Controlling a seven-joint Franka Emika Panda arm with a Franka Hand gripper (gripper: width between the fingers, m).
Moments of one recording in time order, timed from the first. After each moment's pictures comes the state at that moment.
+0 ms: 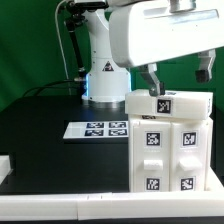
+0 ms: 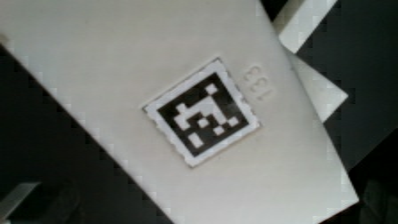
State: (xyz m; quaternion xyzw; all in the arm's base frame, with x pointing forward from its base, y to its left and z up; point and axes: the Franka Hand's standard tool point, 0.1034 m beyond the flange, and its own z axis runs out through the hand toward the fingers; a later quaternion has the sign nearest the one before) arm 0.631 0.088 0.178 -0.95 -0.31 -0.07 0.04
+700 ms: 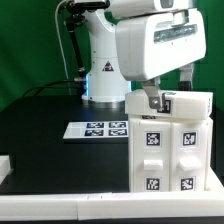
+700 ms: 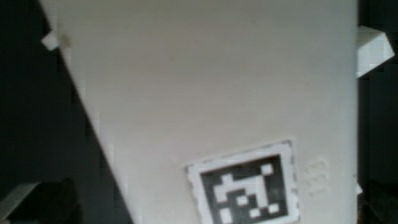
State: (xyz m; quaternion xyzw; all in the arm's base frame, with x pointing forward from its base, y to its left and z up) arm 0.623 0.072 0.156 -0.89 -0.44 -0.05 0.03
